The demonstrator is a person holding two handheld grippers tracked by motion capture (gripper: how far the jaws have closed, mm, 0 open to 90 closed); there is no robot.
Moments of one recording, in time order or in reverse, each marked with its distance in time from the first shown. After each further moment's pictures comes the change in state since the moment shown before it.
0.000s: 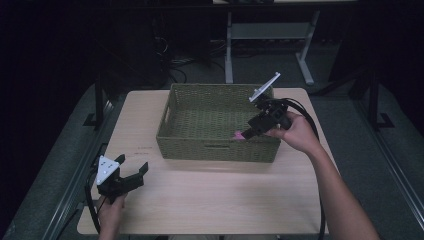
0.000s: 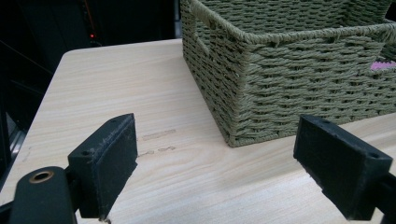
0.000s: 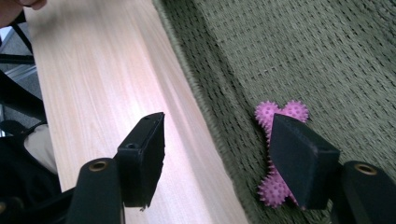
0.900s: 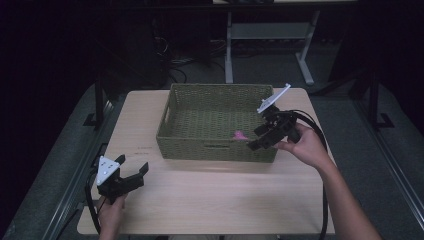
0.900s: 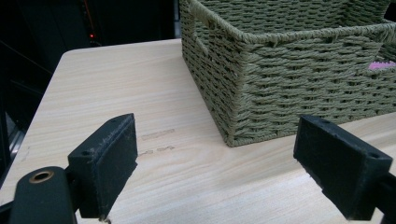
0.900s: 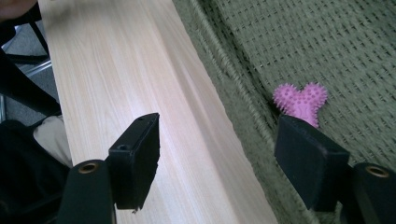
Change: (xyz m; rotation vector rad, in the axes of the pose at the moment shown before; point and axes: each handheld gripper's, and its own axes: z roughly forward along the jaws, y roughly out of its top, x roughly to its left) left arm -0.001 0.000 0.000 0.000 0.000 -0.002; right arm 0.022 -0.029 -0.006 -0.024 -0.006 -0.008
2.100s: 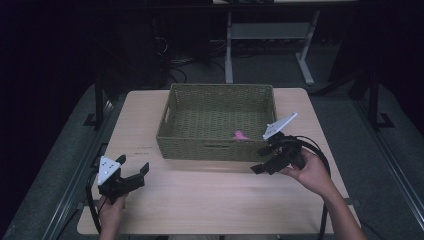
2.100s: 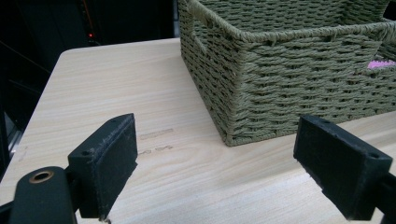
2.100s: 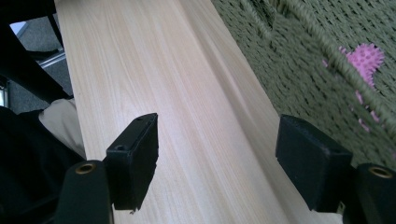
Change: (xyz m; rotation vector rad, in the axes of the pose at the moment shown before) left arm -0.001 0.000 0.000 0.004 -0.001 0.004; right arm 0.029 -0.053 0.019 -0.032 0.011 -0.007
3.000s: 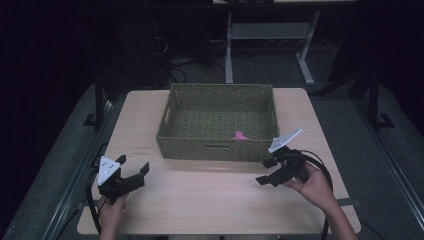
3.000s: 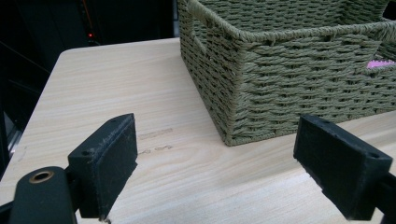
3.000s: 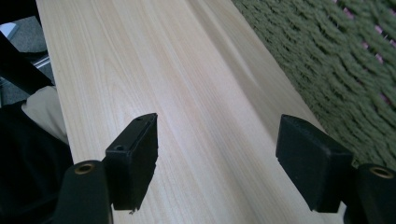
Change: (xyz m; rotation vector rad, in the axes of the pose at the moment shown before) left arm 0.000 0.000 0.000 0.001 -0.003 0.001; right arm -0.001 -0.041 0.019 0.001 -0.013 0.054
